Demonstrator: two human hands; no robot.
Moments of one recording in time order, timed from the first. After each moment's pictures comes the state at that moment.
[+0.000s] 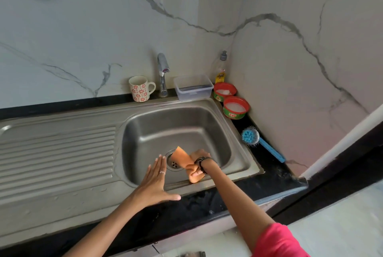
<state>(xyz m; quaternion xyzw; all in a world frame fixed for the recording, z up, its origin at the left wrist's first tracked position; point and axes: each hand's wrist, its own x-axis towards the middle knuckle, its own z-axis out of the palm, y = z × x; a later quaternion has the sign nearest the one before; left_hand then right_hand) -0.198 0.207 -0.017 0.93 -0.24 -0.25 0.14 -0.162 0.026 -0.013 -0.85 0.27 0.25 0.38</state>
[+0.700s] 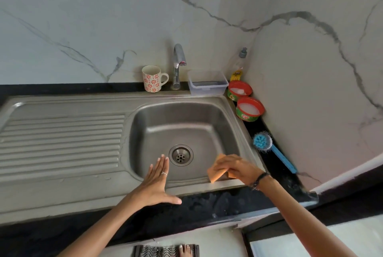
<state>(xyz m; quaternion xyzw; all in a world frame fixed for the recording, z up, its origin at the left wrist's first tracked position) -0.199 0.219 -0.023 0.91 -0.23 -0.30 0.16 -0.203 -0.085 -0.022 -0.95 -0.16 0.18 0.21</state>
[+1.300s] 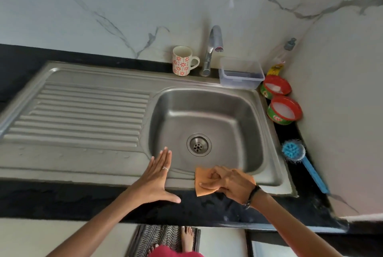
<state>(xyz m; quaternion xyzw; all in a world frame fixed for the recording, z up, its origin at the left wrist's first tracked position) -0.213 0.254 -0.040 0.93 -0.20 -0.26 0.17 -0.203 -0.021 -0.048 -0.91 -0.36 0.19 0.11</state>
